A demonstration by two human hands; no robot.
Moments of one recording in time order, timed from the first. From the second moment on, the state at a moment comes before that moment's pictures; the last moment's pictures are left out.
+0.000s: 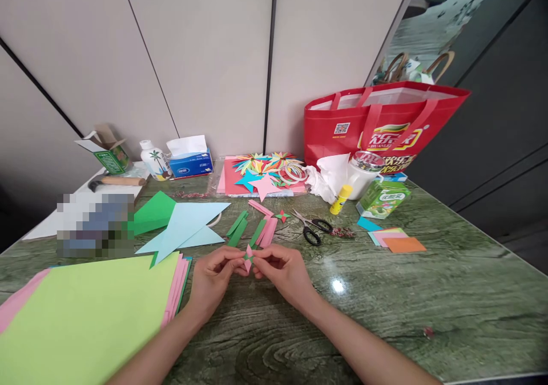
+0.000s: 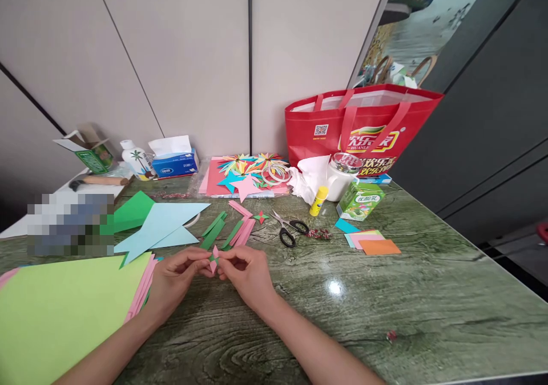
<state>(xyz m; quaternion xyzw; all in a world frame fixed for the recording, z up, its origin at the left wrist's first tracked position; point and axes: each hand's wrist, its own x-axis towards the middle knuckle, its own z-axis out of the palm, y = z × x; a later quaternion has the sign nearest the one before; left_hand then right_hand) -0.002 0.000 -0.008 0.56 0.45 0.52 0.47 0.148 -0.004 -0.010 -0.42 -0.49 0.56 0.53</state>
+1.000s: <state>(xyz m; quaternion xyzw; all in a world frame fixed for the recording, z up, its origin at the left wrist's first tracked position) 0.002 0.000 -0.004 0.57 0.42 0.51 0.48 0.149 -0.001 -0.008 -0.42 -0.44 0.63 0.48</state>
